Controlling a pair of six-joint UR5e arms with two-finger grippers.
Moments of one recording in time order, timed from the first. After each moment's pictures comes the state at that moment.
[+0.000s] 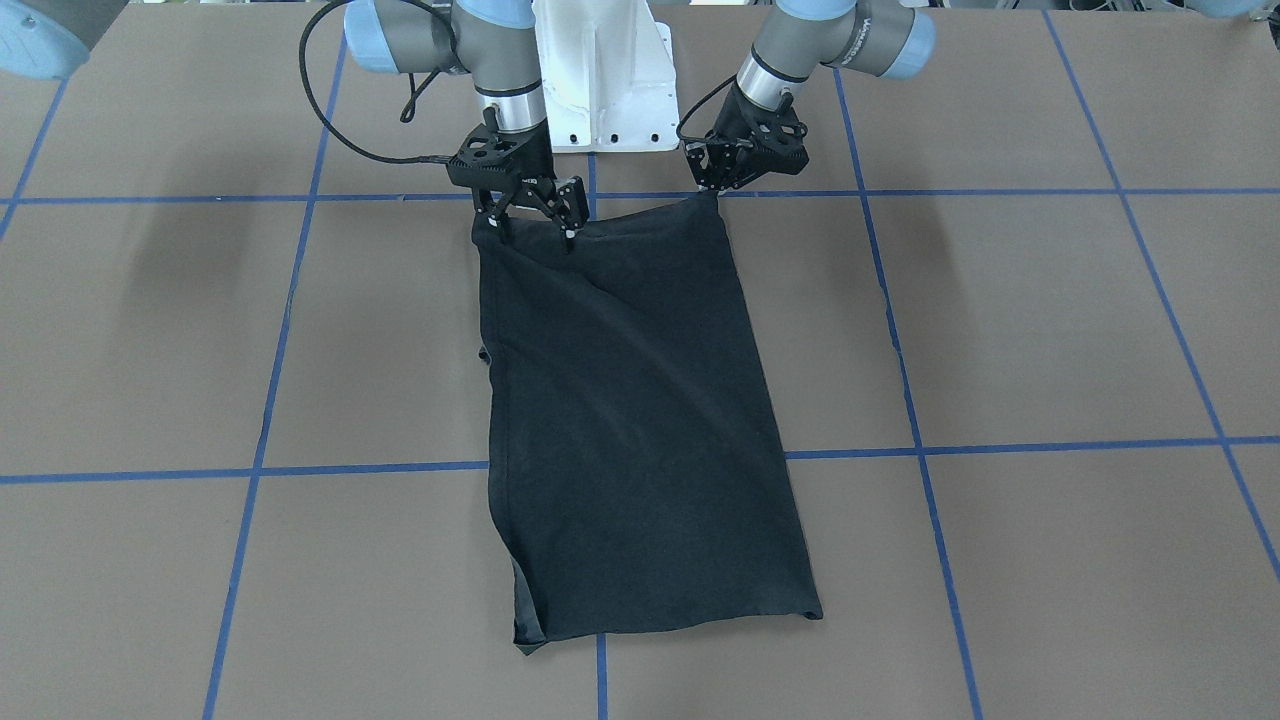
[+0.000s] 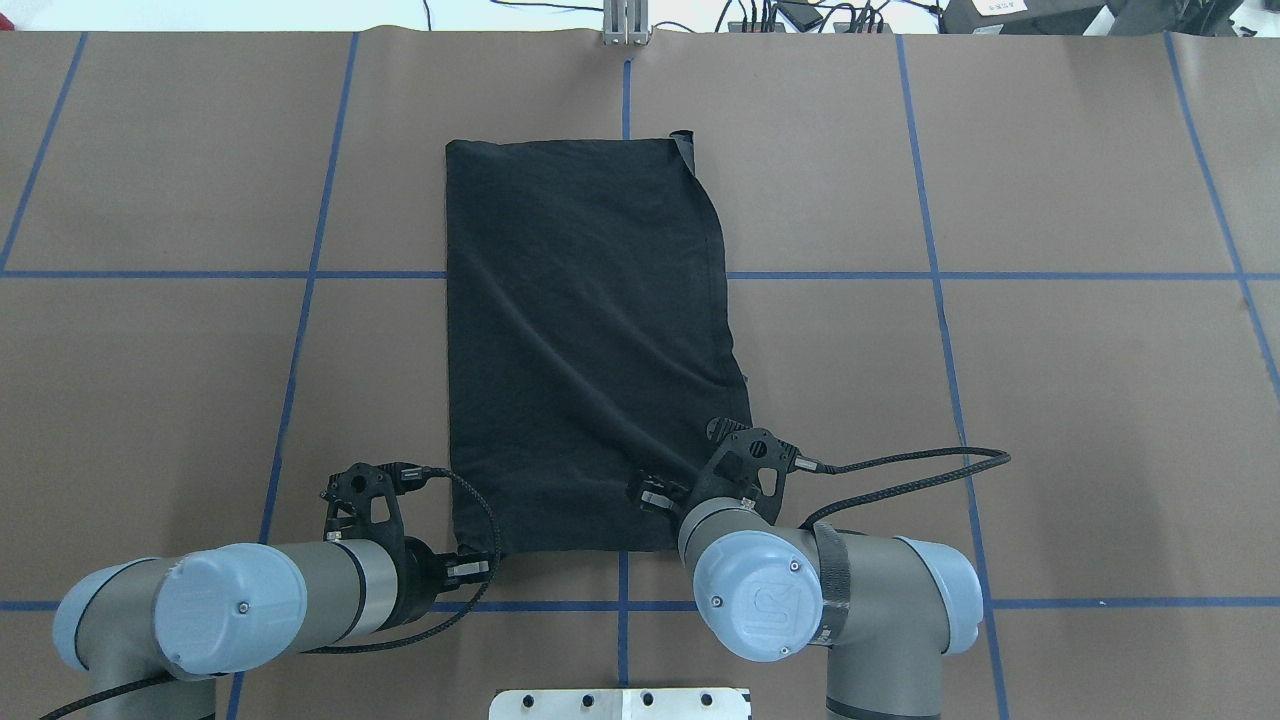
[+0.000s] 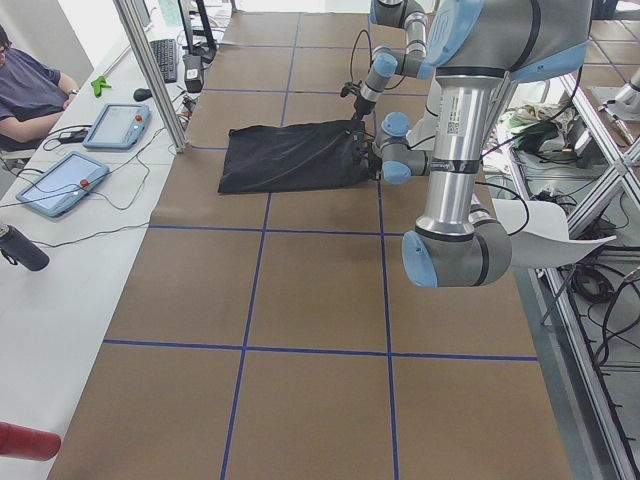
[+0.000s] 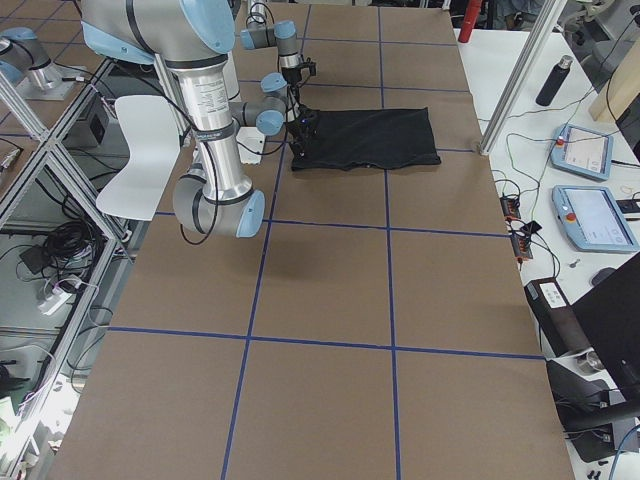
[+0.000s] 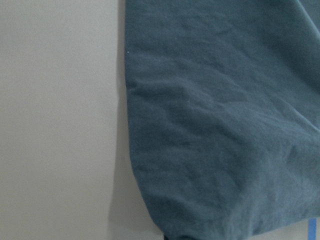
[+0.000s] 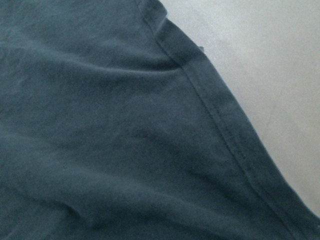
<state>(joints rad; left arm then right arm) -0.18 -1.76 -1.96 -2.11 -1.56 -1.59 0.16 -1.09 1.83 -1.44 1.31 1.83</state>
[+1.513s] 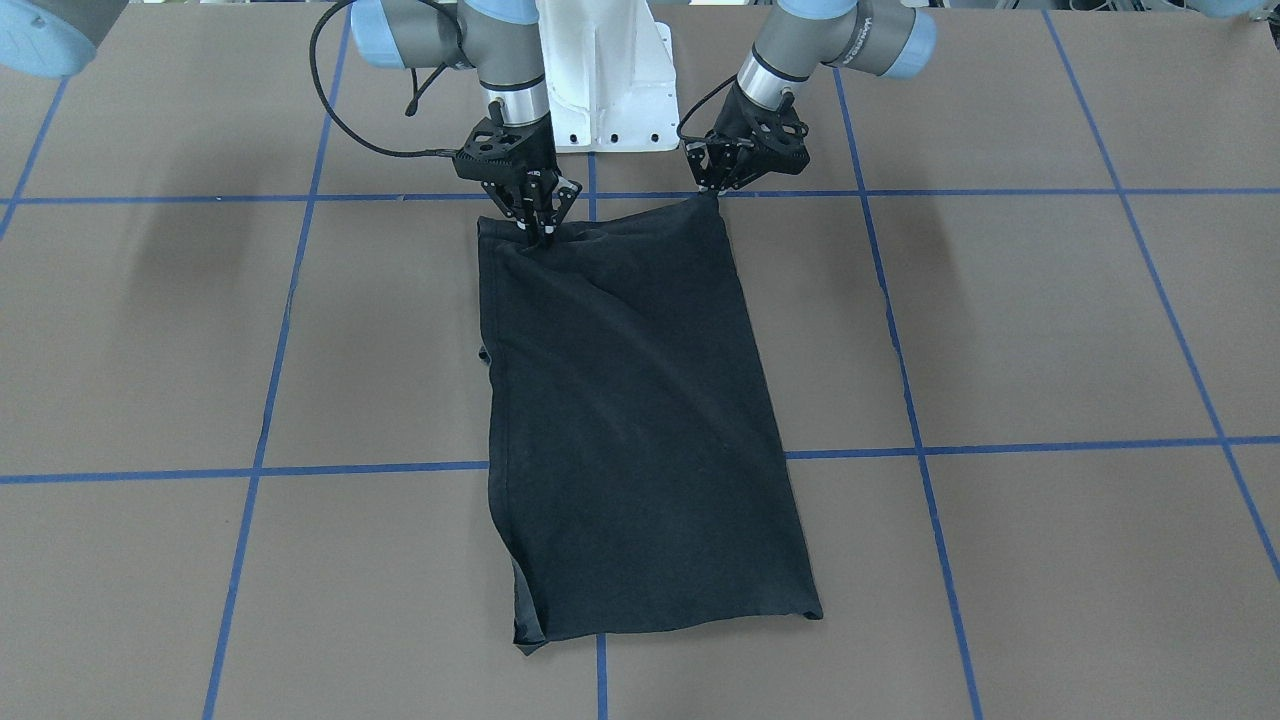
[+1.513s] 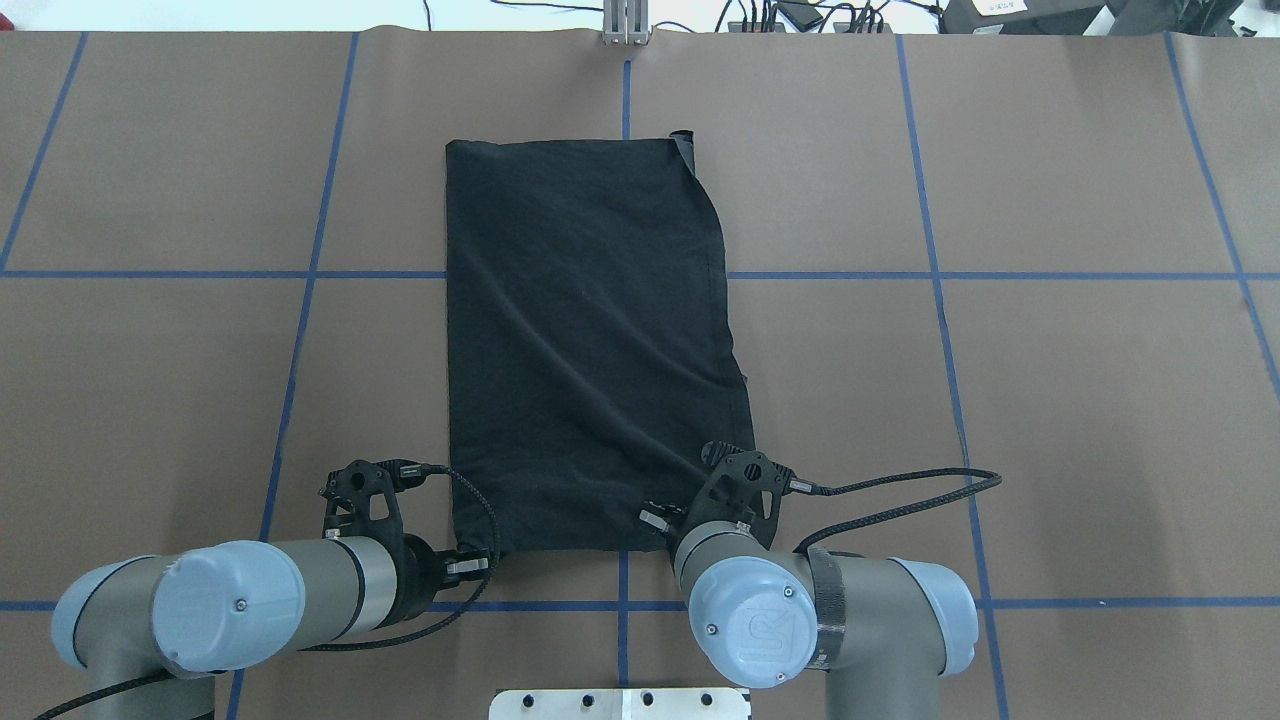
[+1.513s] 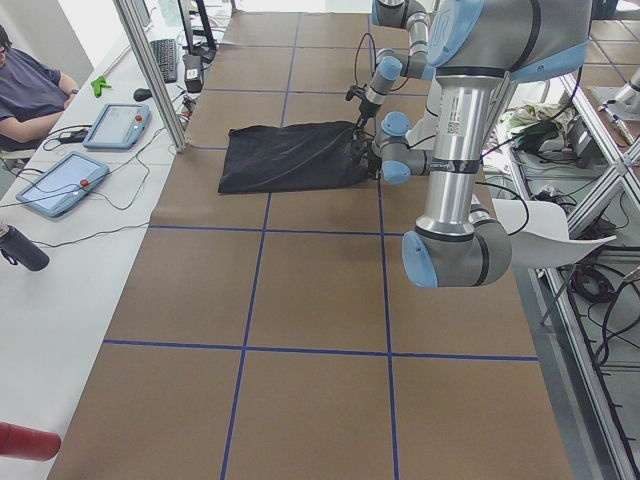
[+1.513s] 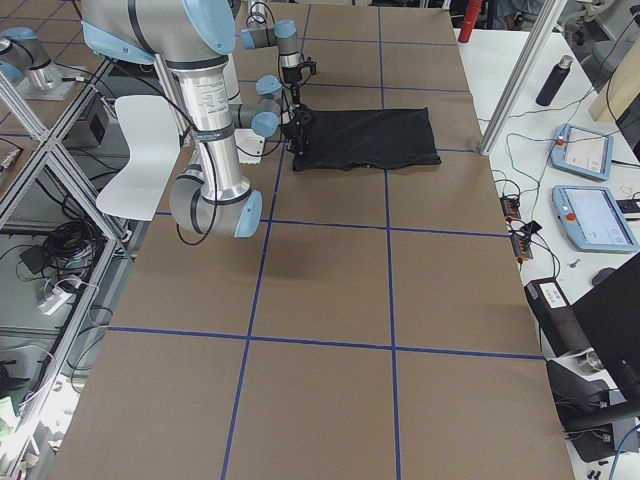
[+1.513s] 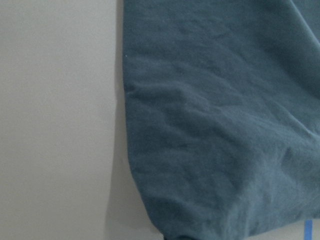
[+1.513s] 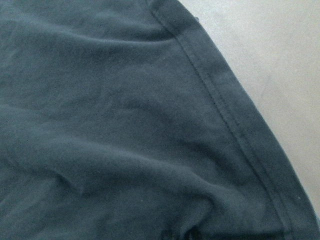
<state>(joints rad) -0.18 -1.76 -1.96 -2.11 -1.56 -1.59 0.14 -1.09 1.83 -1.45 1.31 1.84</state>
